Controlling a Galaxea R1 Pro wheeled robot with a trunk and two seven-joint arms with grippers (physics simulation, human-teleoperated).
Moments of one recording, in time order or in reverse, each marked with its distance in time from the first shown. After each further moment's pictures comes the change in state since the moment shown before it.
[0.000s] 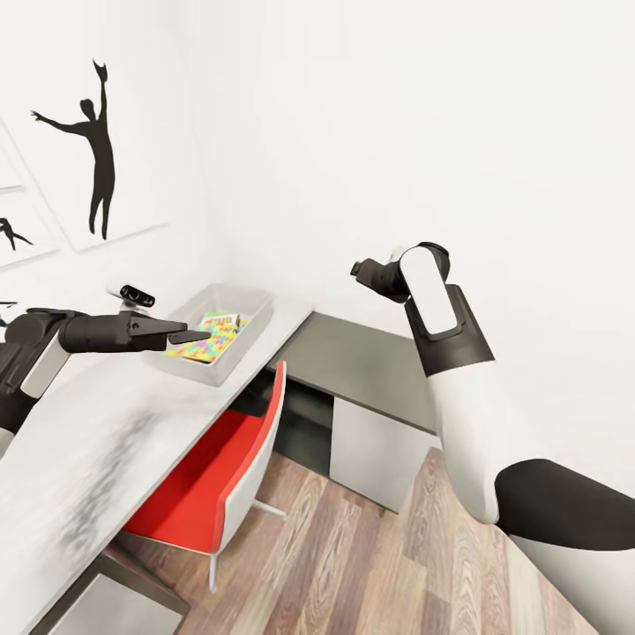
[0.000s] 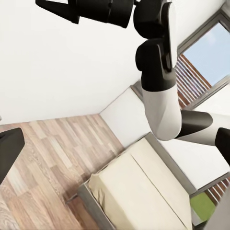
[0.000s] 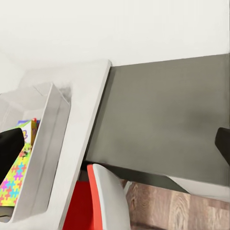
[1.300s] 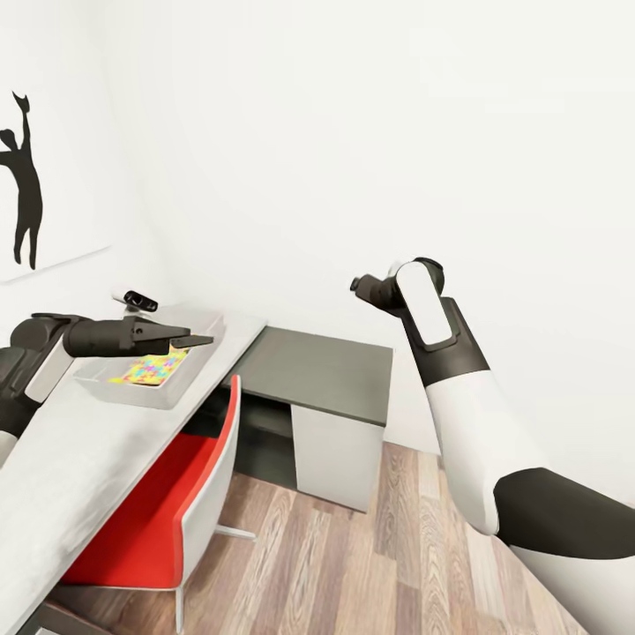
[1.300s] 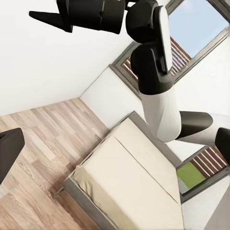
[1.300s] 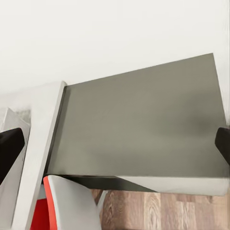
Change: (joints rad) left arm 0.016 -0.008 -0.001 0.001 -0.001 -0.011 0.002; right arm 0.037 0.000 -0.003 0.029 0.003 0.004 0.000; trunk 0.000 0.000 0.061
